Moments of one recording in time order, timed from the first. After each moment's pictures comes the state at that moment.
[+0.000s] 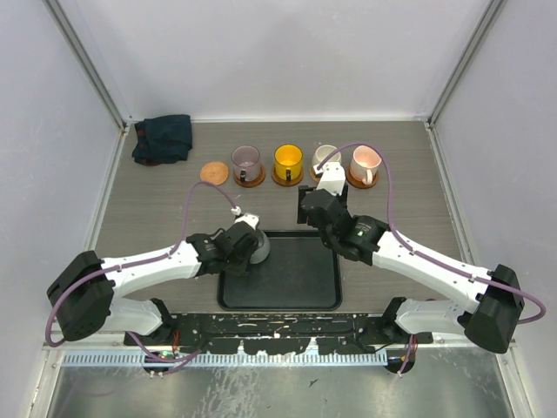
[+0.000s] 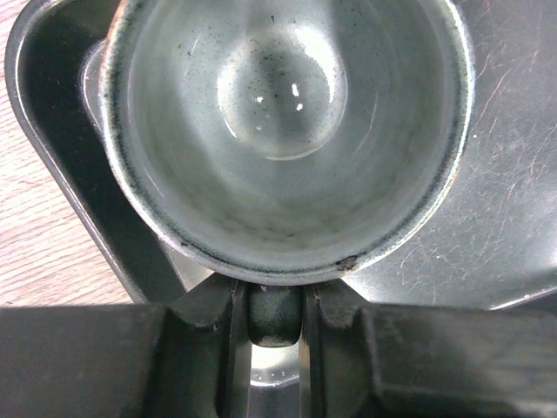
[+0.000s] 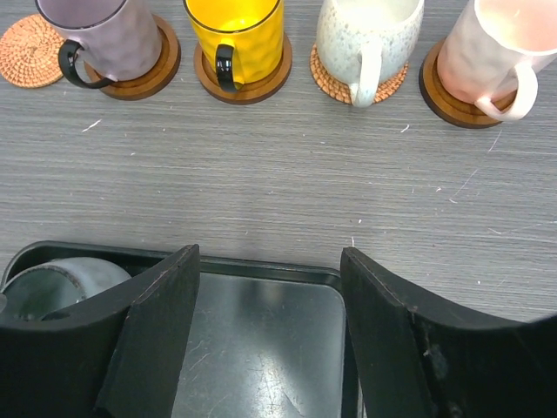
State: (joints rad) left arm -0.94 1.31 0.72 -0.46 -0.21 -0.56; right arm 0.92 1.18 0.95 -0.38 0.71 0.50
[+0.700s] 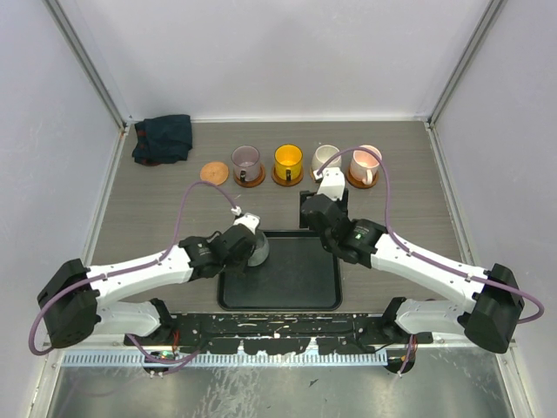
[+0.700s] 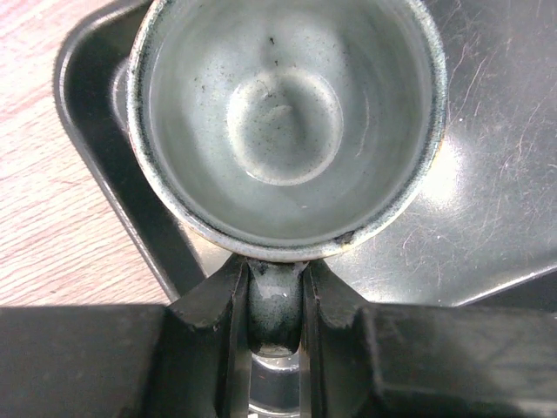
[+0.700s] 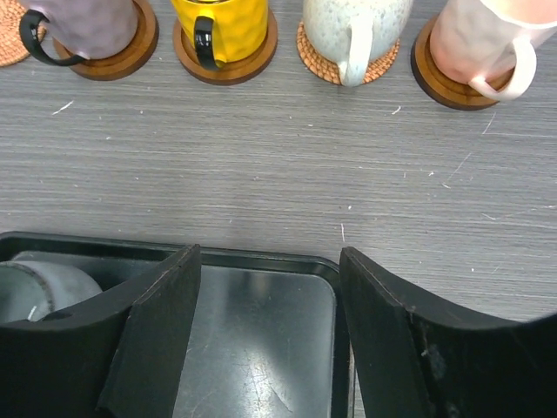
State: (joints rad) left arm -0.98 1.23 0.71 -0.49 -0.26 -0.51; right arm 0.92 1.18 0.90 -0.37 0.71 0.51
